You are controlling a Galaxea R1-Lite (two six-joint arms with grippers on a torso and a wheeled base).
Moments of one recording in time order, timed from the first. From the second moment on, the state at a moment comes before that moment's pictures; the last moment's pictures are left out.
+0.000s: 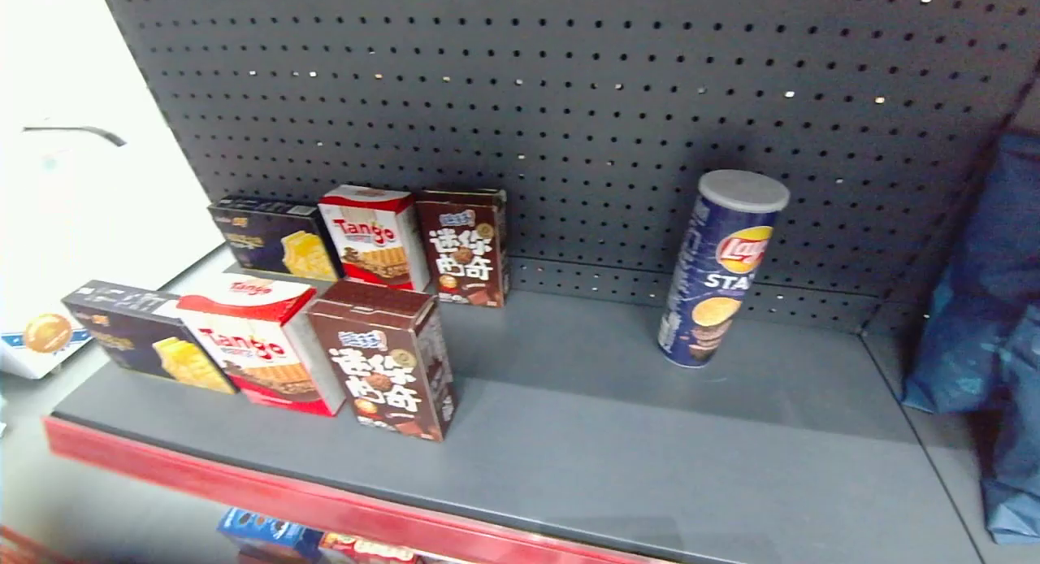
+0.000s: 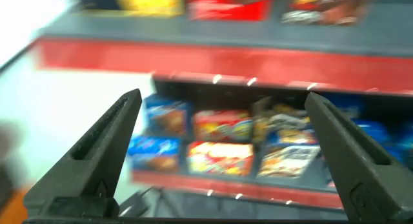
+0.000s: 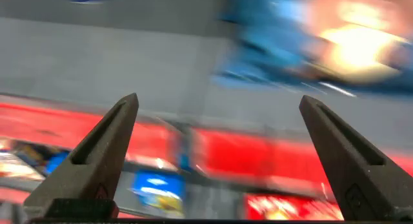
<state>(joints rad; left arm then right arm) 0.00 0.00 0.00 0.00 -0.04 0.01 0.00 0.00 0.00 0.00 -0.02 0.00</state>
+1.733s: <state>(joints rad) -0.01 0.21 -0.27 0.10 -0.02 0.10 0.00 0.00 0.00 0.00 -0.02 0.00</state>
